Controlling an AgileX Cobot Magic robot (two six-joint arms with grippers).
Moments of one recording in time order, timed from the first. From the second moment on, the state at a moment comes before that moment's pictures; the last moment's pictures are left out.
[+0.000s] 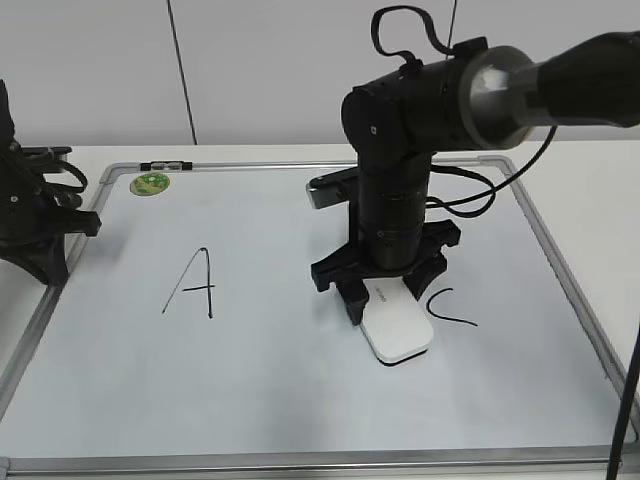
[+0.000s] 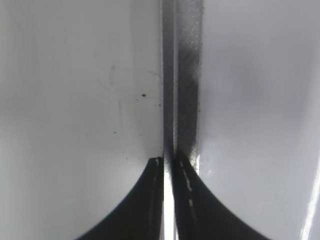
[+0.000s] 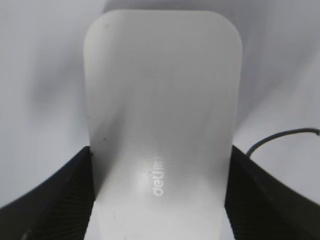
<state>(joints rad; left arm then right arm) -0.03 2.13 -1.45 -0.03 0.91 -0.06 0.57 2.15 -1.59 -0.07 1.08 0.23</state>
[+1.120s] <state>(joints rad) -0.03 2.13 -1.45 -0.03 0.91 -0.06 0.16 2.18 -1.75 -0.07 1.19 0.10</state>
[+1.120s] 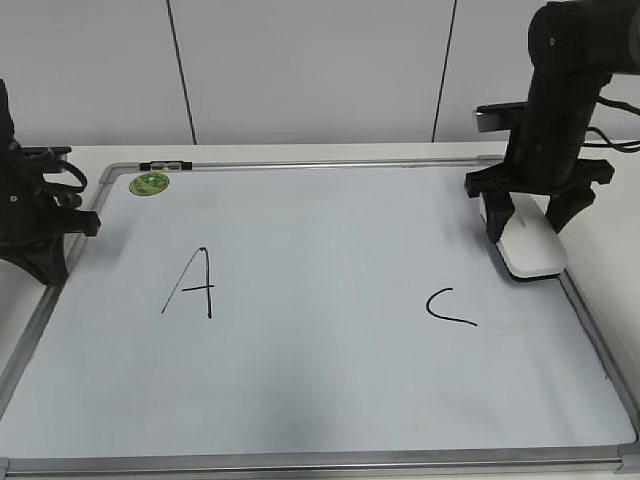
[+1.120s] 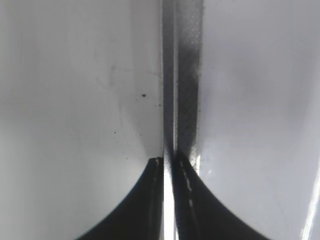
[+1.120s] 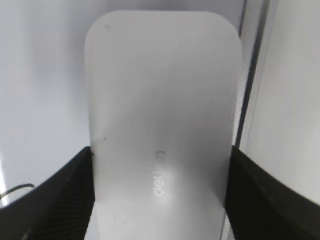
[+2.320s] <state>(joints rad) -0.03 2.13 -1.45 -0.03 0.91 -0.06 0.09 2.30 -1.91 -0.02 1.21 0.06</state>
